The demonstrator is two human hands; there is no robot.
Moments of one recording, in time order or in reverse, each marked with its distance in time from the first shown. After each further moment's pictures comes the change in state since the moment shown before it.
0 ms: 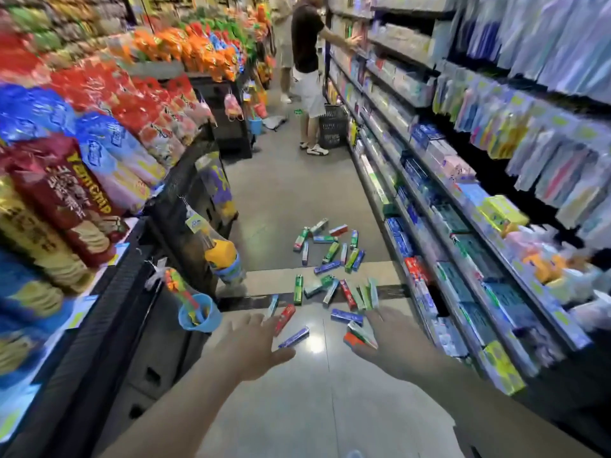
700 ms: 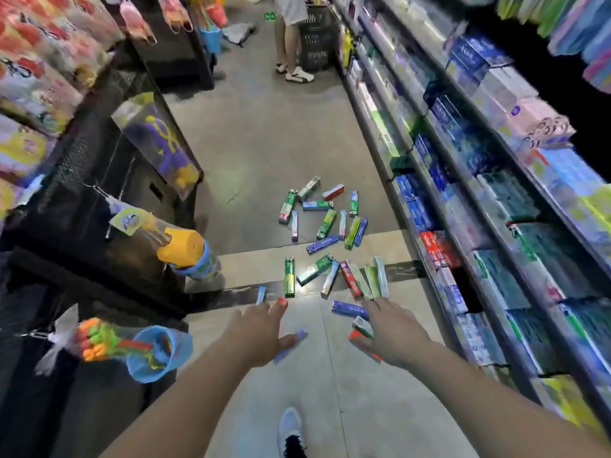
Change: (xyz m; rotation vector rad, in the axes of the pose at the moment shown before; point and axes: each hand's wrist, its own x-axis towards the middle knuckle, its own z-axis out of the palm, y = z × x) left_hand 0.387 -0.073 -0.009 0.036 -0.183 0.077; right_hand 0.368 0.061 0.076 0.013 -0.246 0.136
